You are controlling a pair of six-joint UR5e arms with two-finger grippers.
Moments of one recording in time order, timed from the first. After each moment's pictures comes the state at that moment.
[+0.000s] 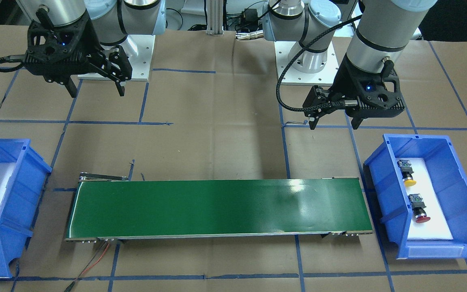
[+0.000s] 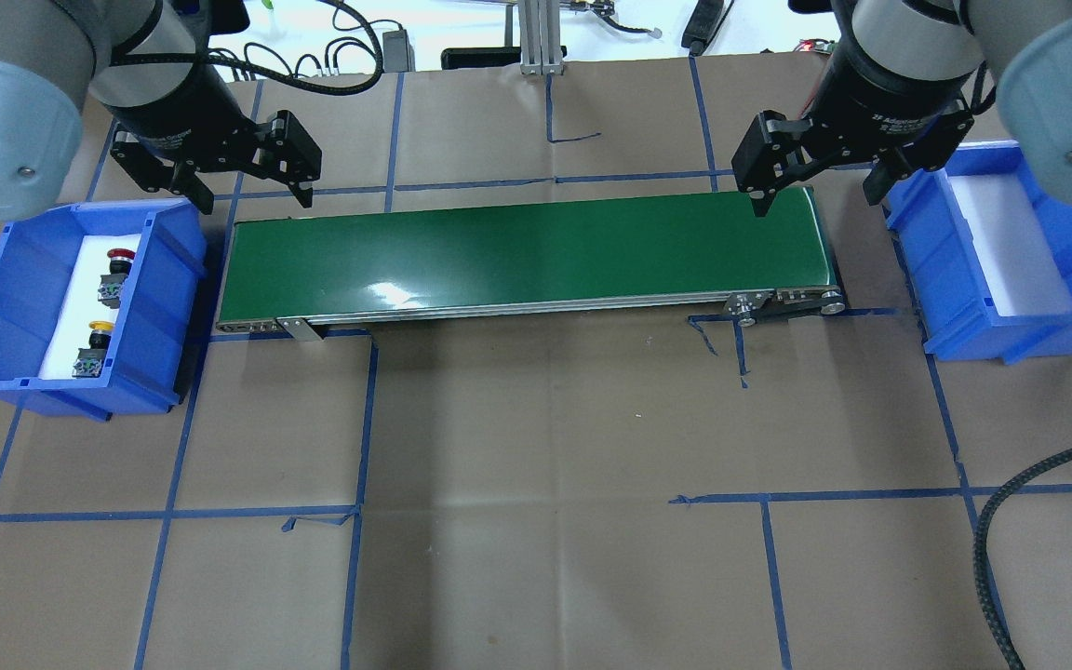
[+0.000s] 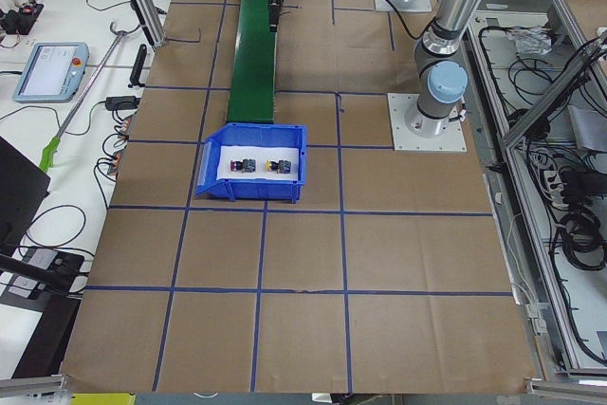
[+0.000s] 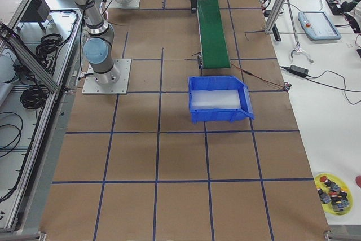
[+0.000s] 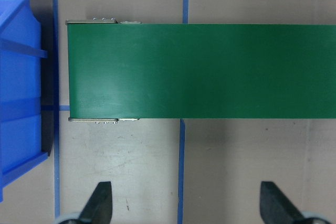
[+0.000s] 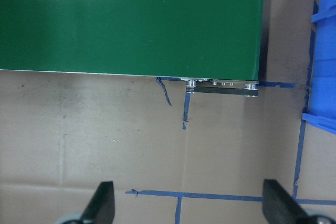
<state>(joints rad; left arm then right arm) -1.55 -1.61 -1.58 -1.44 1.57 0.00 1.61 -1.62 1.57 -1.60 -1.57 -0.04</state>
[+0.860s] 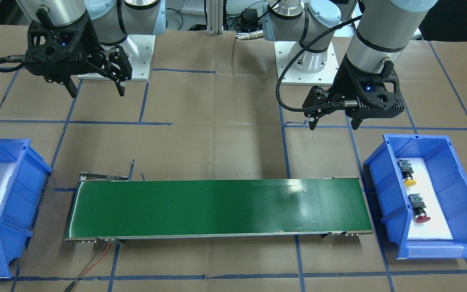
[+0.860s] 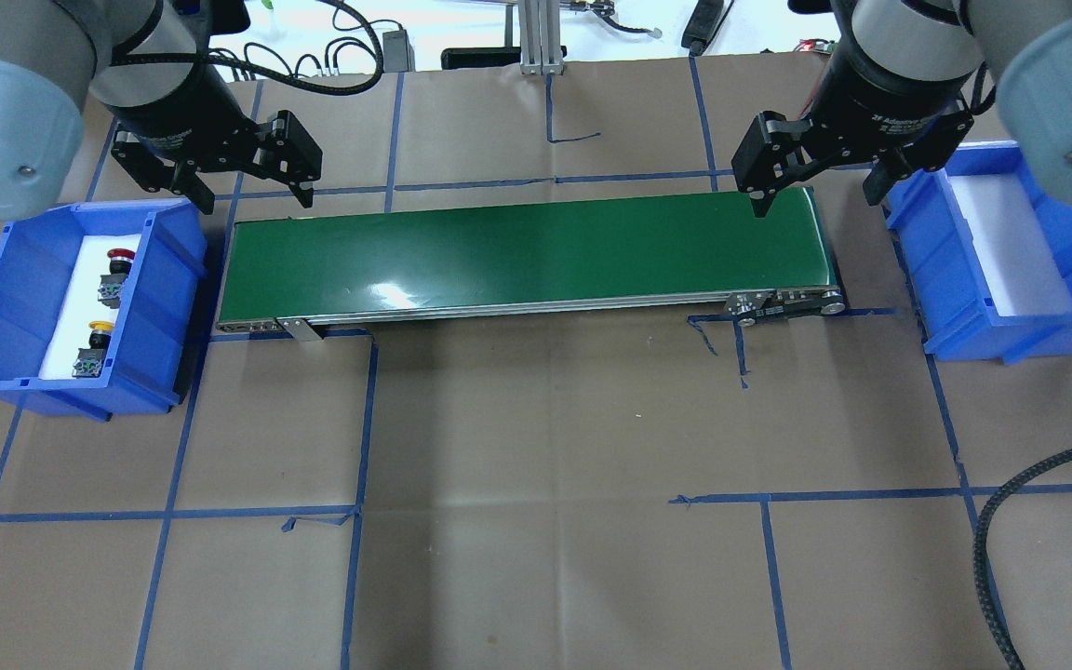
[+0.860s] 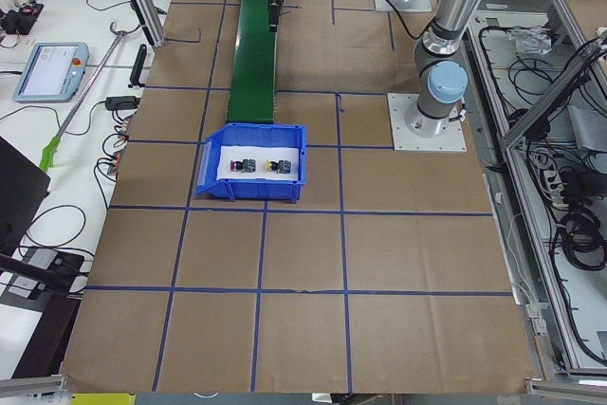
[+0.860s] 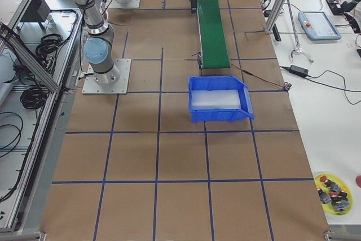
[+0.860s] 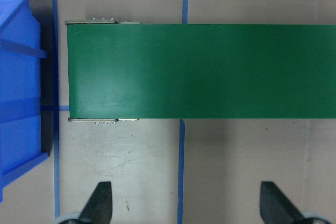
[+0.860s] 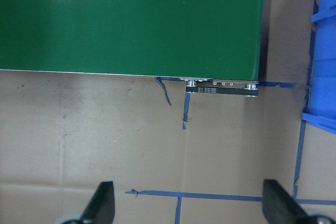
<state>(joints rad) -1.55 -1.61 -1.58 -1.44 1.57 0.00 1.61 -1.62 1.57 -1.60 -1.57 -0.04</state>
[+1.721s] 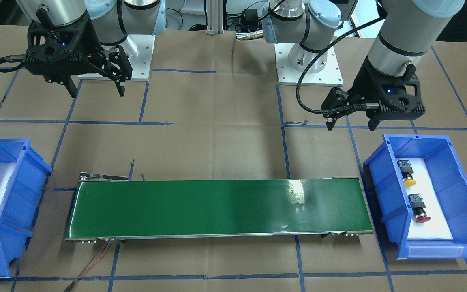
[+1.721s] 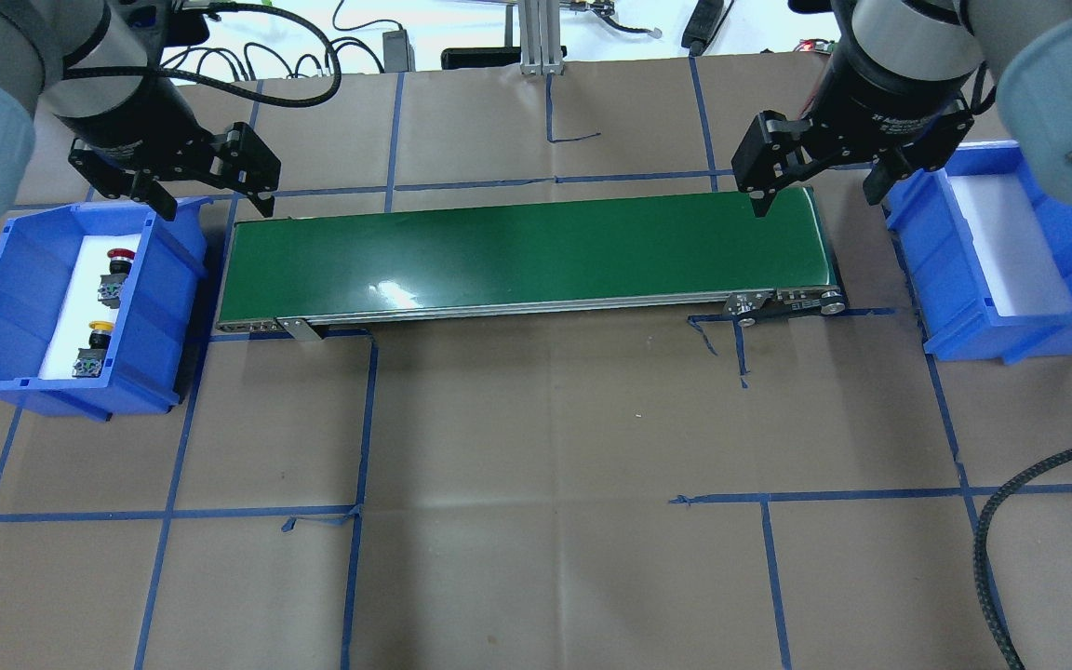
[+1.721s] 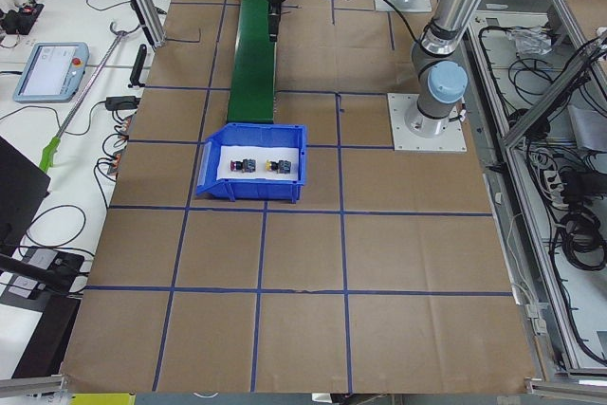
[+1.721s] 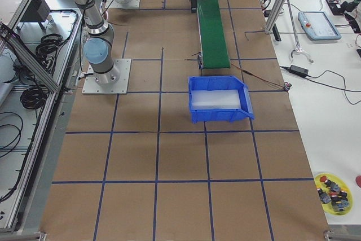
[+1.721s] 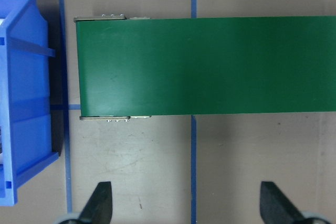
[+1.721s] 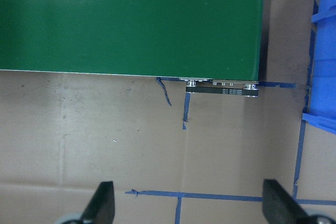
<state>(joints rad) -1.44 -1.60 -1.61 -1.43 1.57 0.14 1.61 -1.62 1.57 -1.60 -1.57 -0.04</state>
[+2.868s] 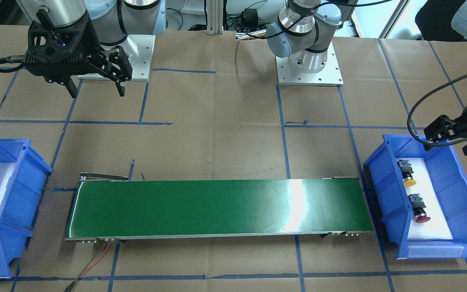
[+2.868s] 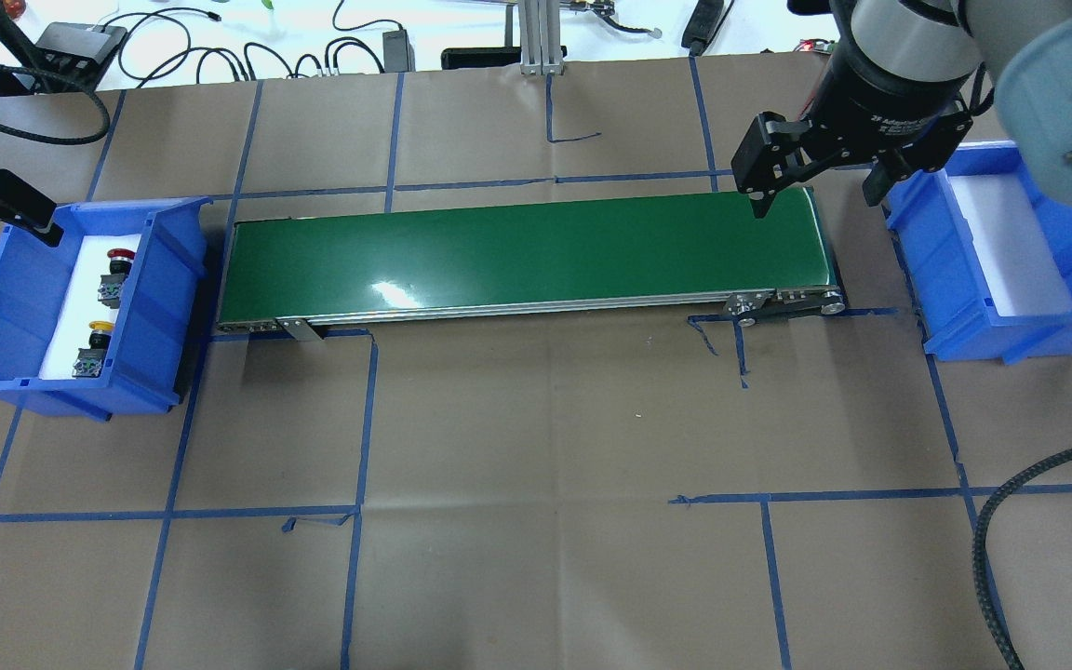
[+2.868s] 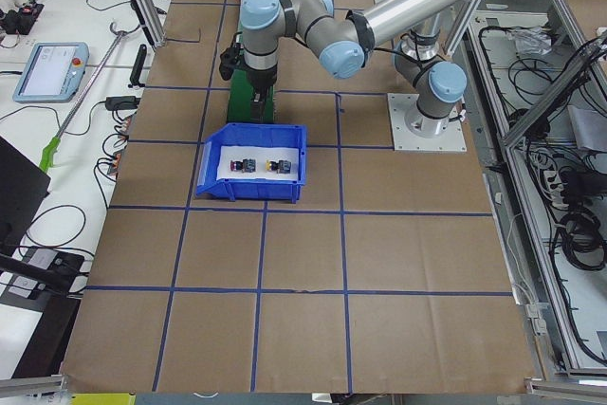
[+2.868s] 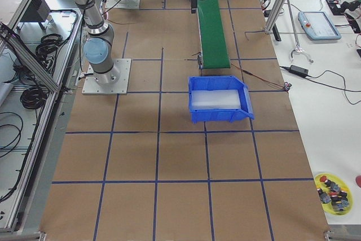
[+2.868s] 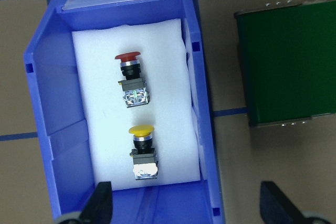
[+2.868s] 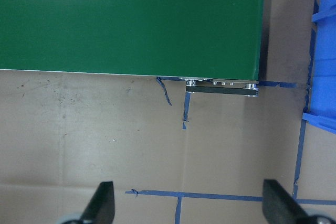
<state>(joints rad) -1.03 -1.73 -1.61 -1.31 1.57 0.68 1.61 -1.62 1.58 -1.60 -1.57 -0.04</state>
